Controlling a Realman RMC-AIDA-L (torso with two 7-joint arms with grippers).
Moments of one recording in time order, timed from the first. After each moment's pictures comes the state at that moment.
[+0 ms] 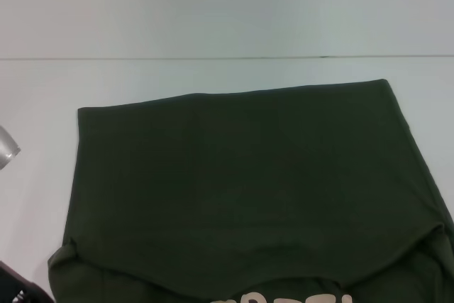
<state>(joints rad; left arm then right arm) -0.70 -1.98 0.54 0.72 2.85 2.07 -2.02 0.67 1.95 -0.78 -0.72 -2.77 -1.92 2.21</state>
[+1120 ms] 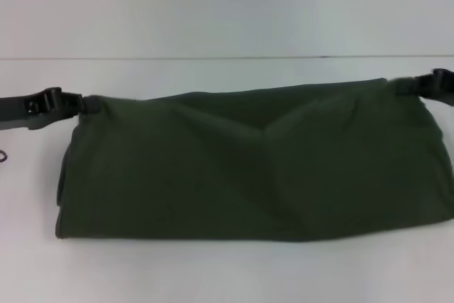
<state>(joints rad) -0.69 -1.95 0.16 0.65 2.42 1.54 -2.16 0.72 1.93 -0.45 -0.60 -2.27 -1.28 2.23</state>
